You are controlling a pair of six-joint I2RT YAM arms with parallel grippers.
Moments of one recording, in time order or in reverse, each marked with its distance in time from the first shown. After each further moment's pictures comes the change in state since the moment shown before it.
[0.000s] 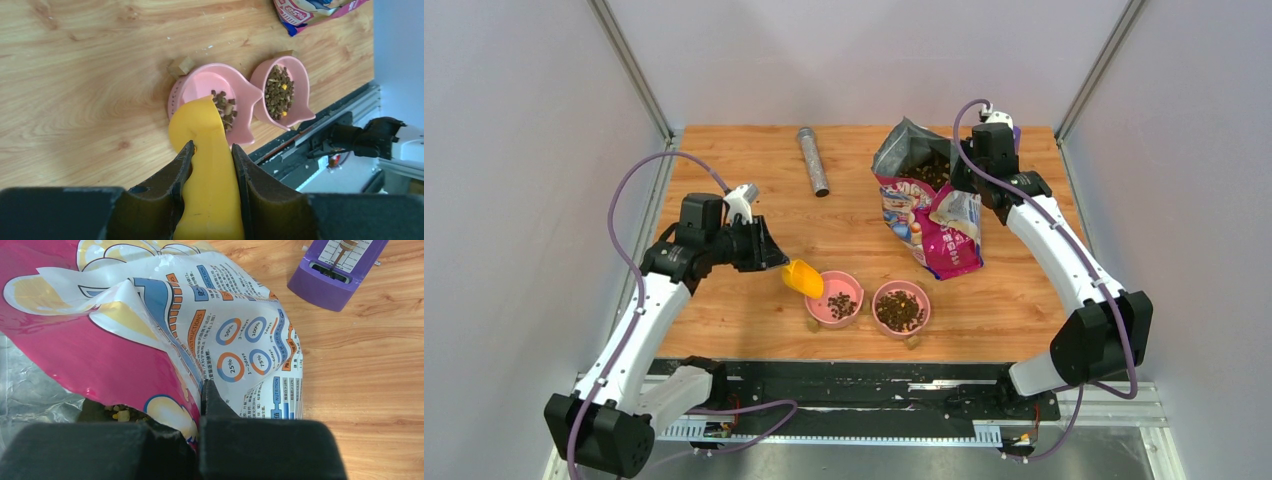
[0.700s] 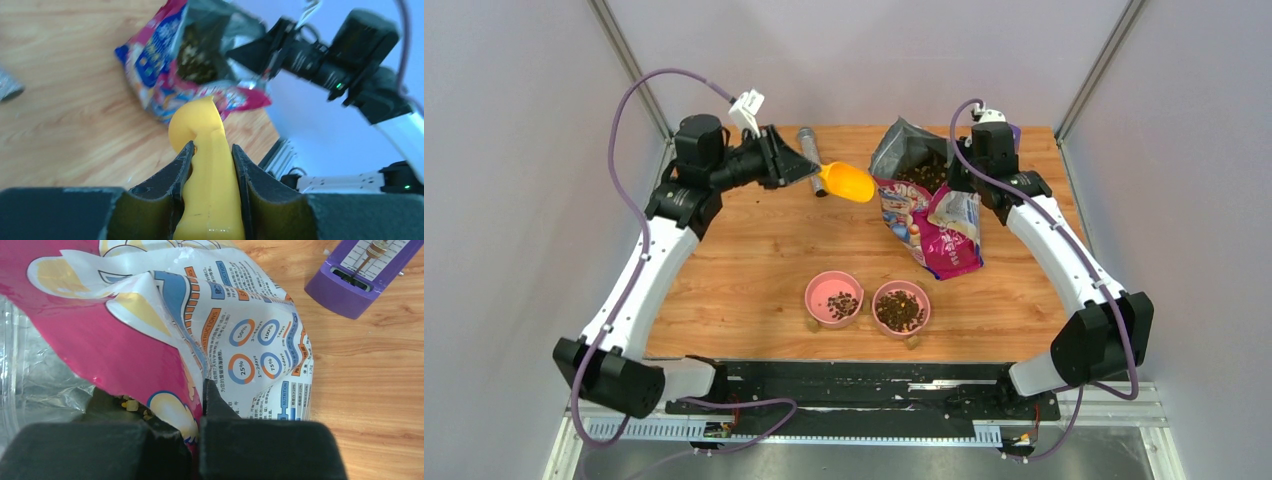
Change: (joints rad) left arm -0.061 0.258 0.419 0.330 0.127 -0.203; right arm 0.014 -0.005 0.004 0.007 -0.079 -0.047
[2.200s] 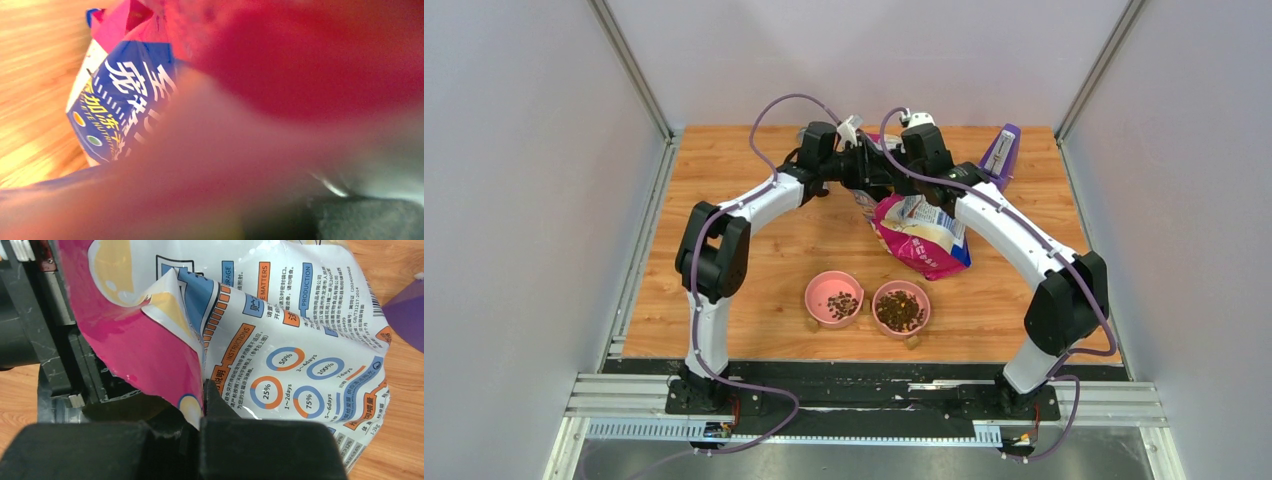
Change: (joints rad) left arm -0.210 0.804 0.251 0.391 0.009 -0.152; right arm 0.262 0.213 0.166 -0.028 0.104 -0.064
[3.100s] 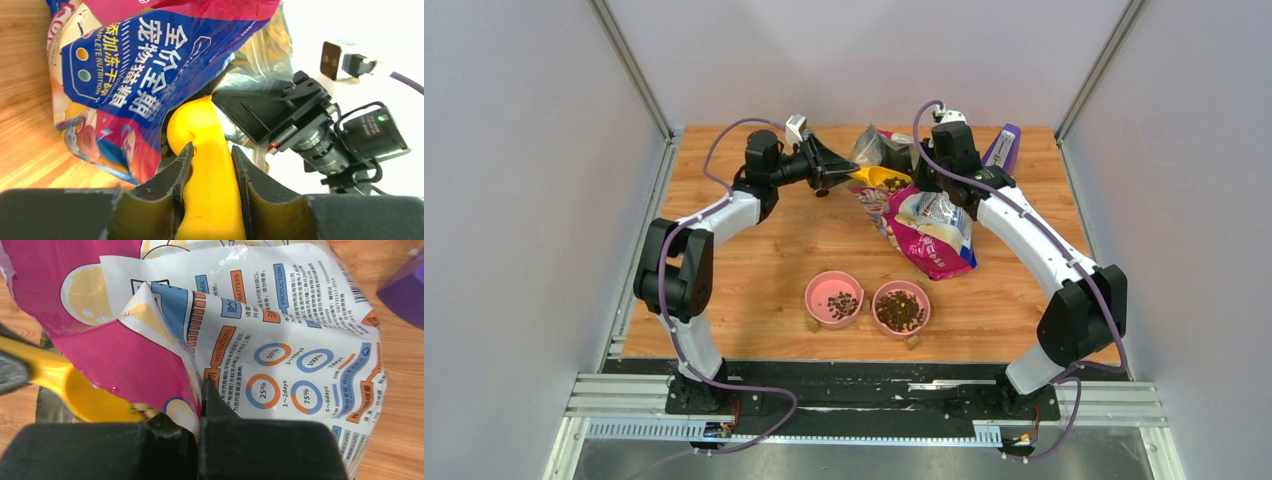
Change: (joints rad) left arm 0.164 -0.199 -0.367 0.497 0.203 -0.557; right arm -0.117 -0.077 -0.091 0.063 -0.082 0.111
